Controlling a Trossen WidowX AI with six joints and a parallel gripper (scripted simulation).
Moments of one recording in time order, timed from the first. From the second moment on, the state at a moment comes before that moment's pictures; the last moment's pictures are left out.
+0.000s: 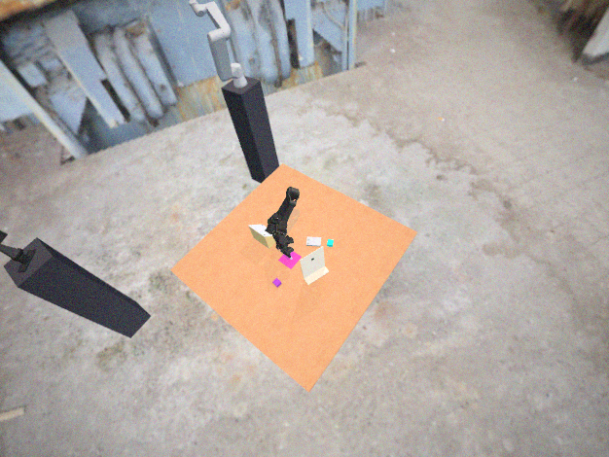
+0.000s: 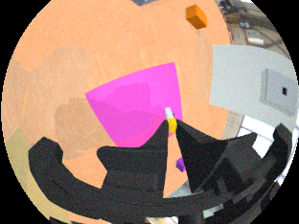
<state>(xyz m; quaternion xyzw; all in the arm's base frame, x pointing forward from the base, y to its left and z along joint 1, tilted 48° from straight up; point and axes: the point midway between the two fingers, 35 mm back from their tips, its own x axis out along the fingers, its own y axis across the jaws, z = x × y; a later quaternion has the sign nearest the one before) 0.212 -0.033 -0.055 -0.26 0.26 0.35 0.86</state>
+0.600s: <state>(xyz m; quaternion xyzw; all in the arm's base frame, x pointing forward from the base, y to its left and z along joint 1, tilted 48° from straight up) 0.212 -0.024 -0.060 -0.26 0.26 0.35 0.86</state>
